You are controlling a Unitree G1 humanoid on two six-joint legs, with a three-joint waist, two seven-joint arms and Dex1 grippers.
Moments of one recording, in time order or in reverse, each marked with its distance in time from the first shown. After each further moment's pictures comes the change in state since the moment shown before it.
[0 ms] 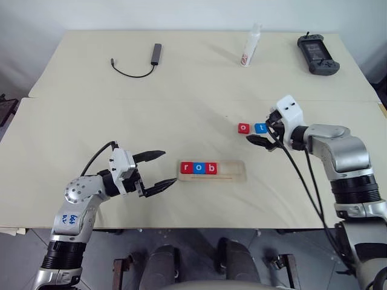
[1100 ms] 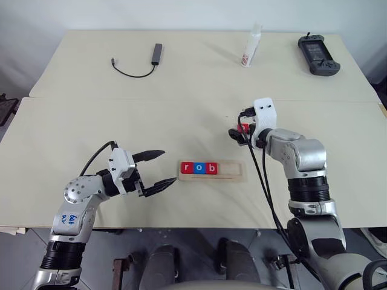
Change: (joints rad) left arm 0.002 0.006 0.000 -0.005 0.000 -0.002 0.015; right arm -0.033 0.353 -0.112 -0.011 -0.059 0.146 -0.481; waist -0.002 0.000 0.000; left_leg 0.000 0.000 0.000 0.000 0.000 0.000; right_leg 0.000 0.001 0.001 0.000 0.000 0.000
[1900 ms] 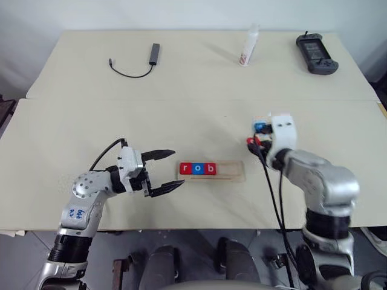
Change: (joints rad) left arm -0.074 -0.022 -0.060 0.016 -0.003 -0.013 -0.080; right arm 0.336 -0.048 -0.132 -0.631 0.081 0.380 -0.010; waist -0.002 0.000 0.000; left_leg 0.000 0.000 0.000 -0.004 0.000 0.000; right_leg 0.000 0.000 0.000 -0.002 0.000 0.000
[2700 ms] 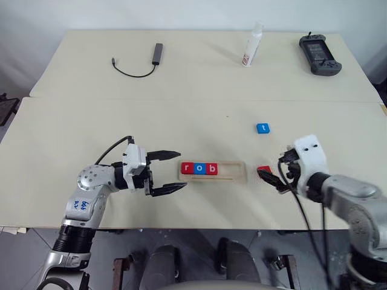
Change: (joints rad) left arm -0.052 0.000 -0.017 0.064 -0.001 0.018 -0.076; right arm 0.230 -0.415 -0.053 -0.169 0.147 -0.141 0.452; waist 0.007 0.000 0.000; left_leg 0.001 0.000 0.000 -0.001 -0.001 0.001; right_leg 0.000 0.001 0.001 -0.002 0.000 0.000
